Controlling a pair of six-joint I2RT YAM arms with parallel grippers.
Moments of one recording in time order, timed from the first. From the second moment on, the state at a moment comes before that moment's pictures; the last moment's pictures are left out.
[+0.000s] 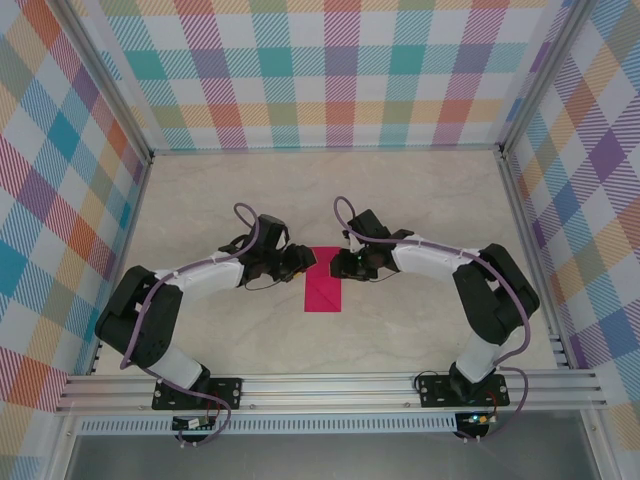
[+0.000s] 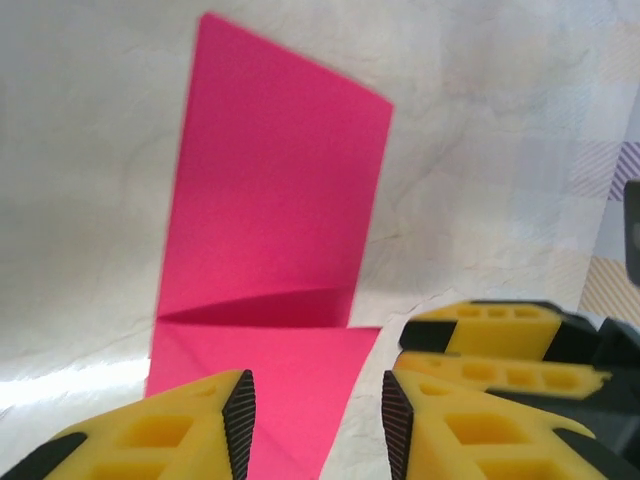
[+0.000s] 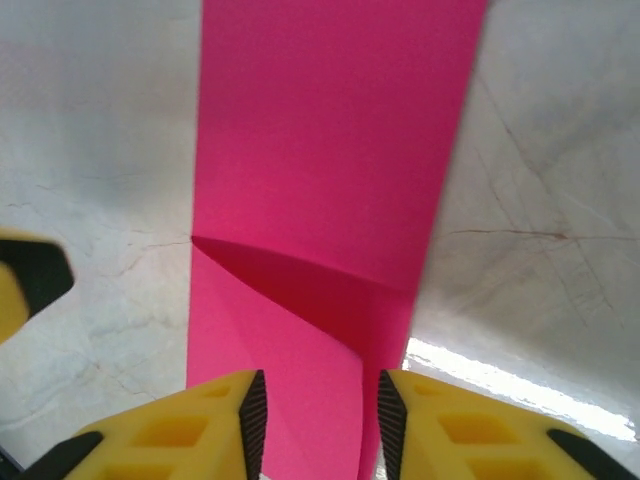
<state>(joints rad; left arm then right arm) -0.53 1.55 0.80 -0.12 0.37 -0.98 0.64 1.73 1.01 -0.38 -0.34 0.62</state>
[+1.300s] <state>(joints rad) -0.57 1.71 0.77 0.03 0.46 -1.07 0.59 1.81 0.99 -0.29 -0.49 0.63</state>
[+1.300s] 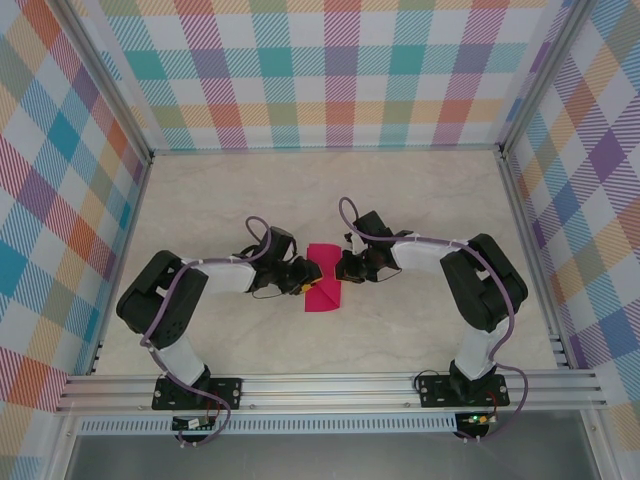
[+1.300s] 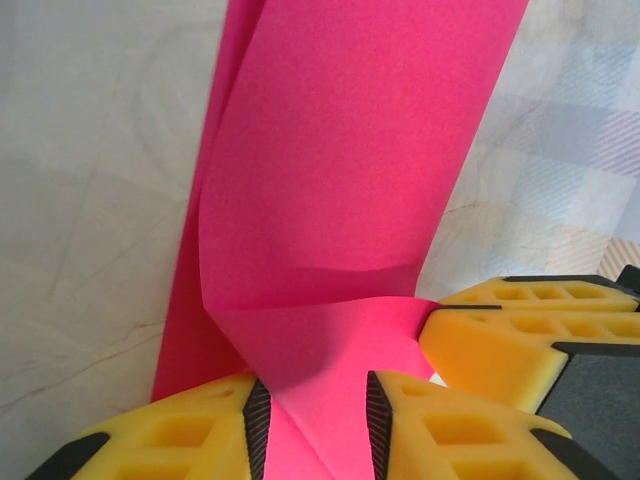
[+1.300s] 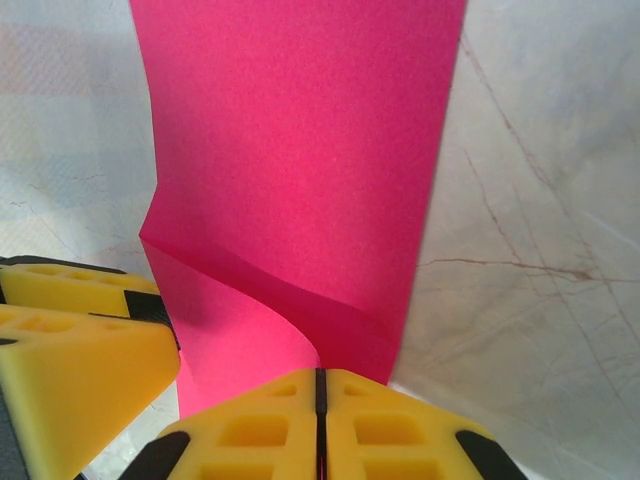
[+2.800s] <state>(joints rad) -0.71 1.76 1.56 -1.08 -0.64 -0.45 0.37 1.34 0.99 -0.60 -0.07 0.65</state>
